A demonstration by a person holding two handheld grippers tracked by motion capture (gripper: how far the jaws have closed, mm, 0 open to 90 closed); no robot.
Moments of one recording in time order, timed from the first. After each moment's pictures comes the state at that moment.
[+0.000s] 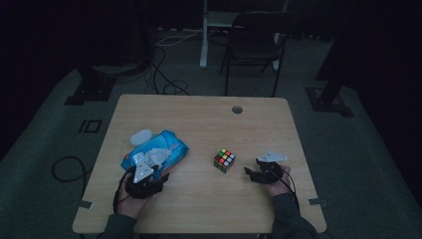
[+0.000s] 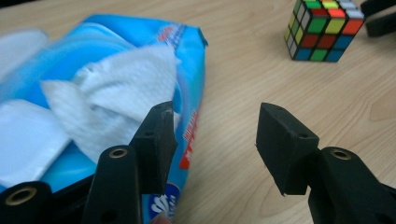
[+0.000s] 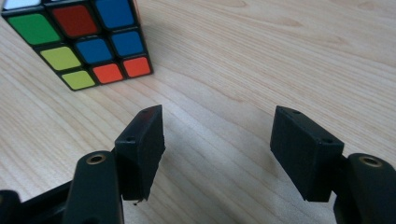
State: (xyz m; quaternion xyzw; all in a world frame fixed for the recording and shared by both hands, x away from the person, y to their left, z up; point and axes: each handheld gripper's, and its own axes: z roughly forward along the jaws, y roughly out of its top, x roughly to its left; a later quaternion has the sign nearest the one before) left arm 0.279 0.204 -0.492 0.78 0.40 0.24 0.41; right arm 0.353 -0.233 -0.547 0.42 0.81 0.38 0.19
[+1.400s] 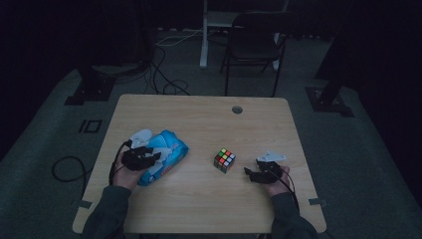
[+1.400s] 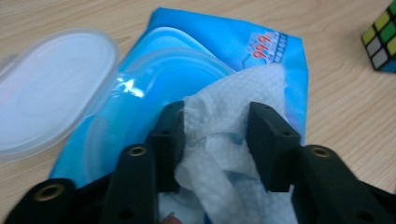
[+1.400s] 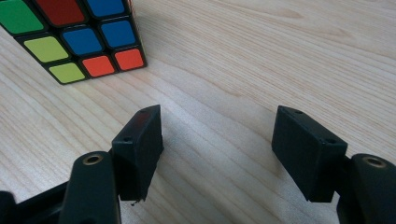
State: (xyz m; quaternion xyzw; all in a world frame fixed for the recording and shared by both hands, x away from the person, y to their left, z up) left arm 0.362 0.230 -0.487 0.80 0.45 0.19 0.36; right arm 0.355 -0.232 -0.550 0.42 0.81 0.37 0.19
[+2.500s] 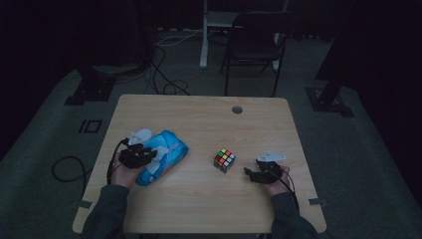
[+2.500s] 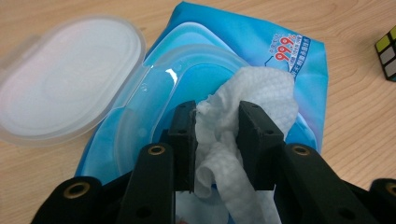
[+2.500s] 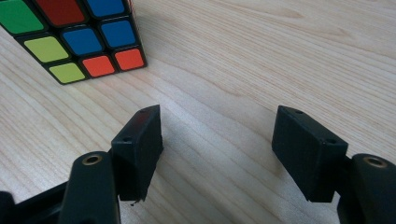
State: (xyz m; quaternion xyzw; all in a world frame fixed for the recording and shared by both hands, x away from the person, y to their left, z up) left arm 0.370 0.238 -0.485 0.79 0.48 0.17 0.35; right arm 0.355 -0.232 -0.550 0.42 0.81 0.37 0.19
